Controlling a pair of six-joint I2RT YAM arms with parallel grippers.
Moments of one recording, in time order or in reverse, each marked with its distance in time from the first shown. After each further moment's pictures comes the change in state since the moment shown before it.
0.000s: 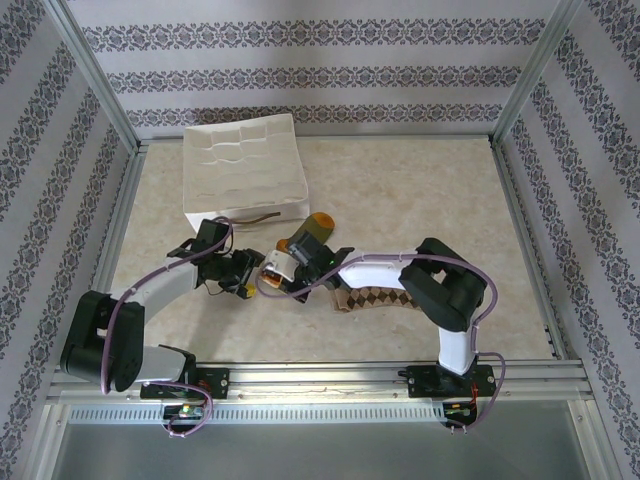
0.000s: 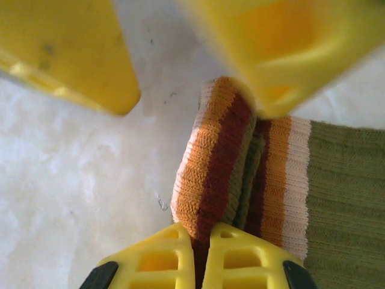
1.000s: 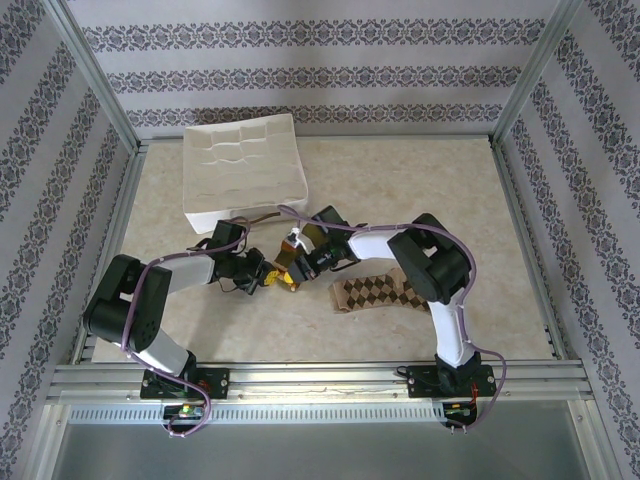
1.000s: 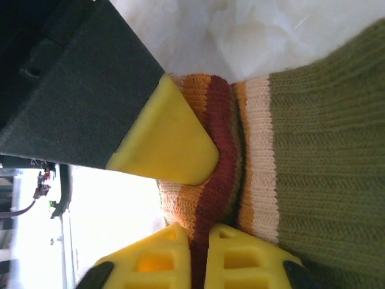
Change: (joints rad) left arm -0.047 0.234 0.016 0.228 0.060 0.029; right arm -0.227 0.160 0.080 -0.029 -0.568 0.370
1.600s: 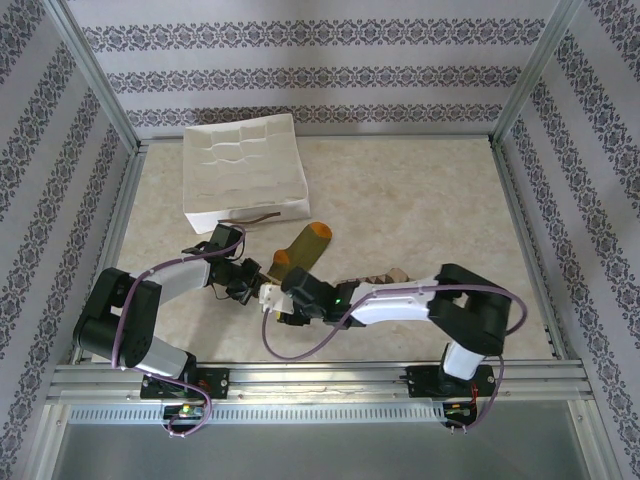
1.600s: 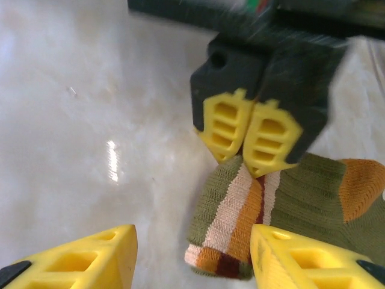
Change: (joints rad) left arm -0.010 -0.096 -0.003 -0.240 -0.039 -0.003; right arm 0.493 -0.327 -0.264 0.145 1.004 -0.582
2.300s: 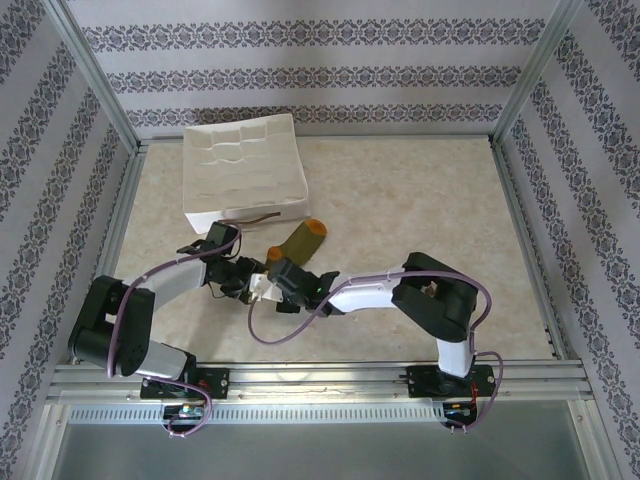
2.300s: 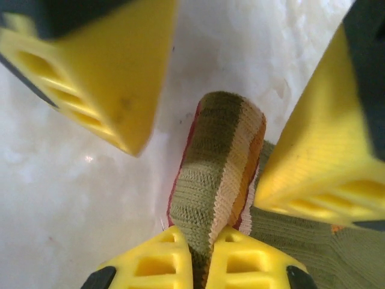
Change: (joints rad) left arm 0.020 -0.063 0.015 -0.064 -0.088 -0.003; right arm -0.083 0.160 0.140 -0.003 -0.027 -0.012
